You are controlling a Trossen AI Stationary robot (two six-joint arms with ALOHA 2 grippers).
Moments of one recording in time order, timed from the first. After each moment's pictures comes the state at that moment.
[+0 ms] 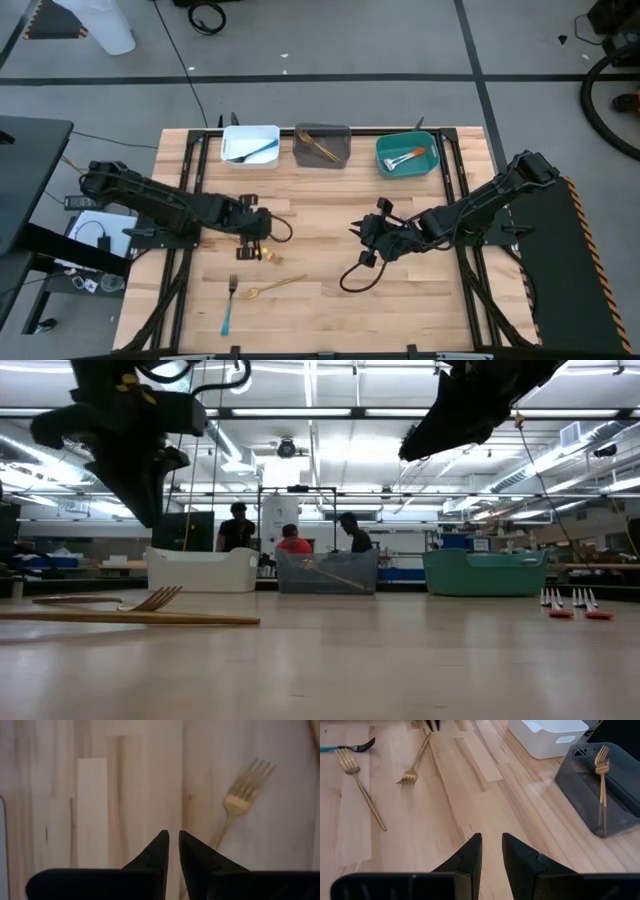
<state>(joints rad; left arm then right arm) -0.22 1.31 0.85 -0.79 -0.24 -0.18 0.41 1.42 0.89 -0.25 0.69 0.43</state>
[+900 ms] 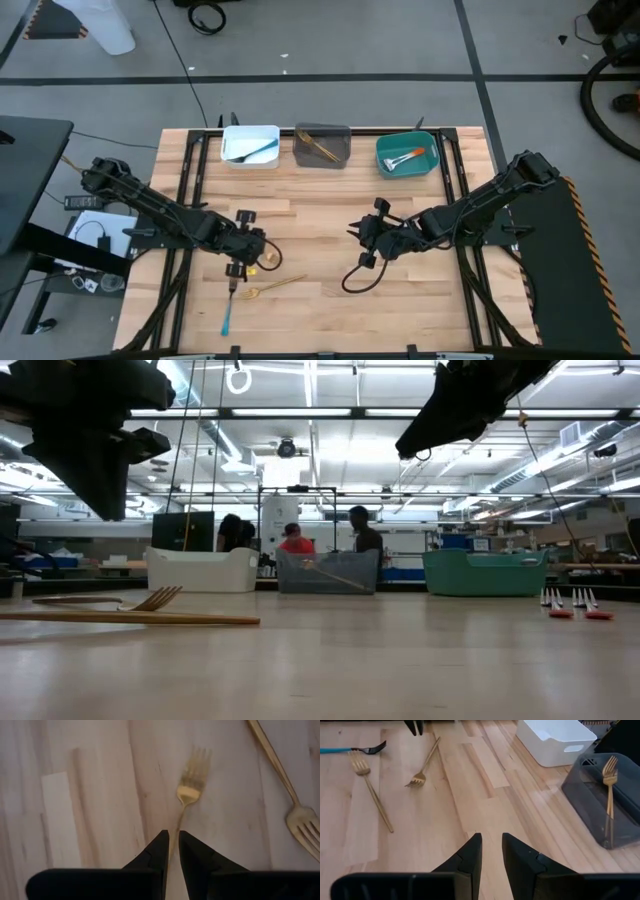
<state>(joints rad) -0.43 1.31 0.84 -0.78 -0.28 -0.22 0.41 1.42 0.89 -0.21 0.66 0.37</state>
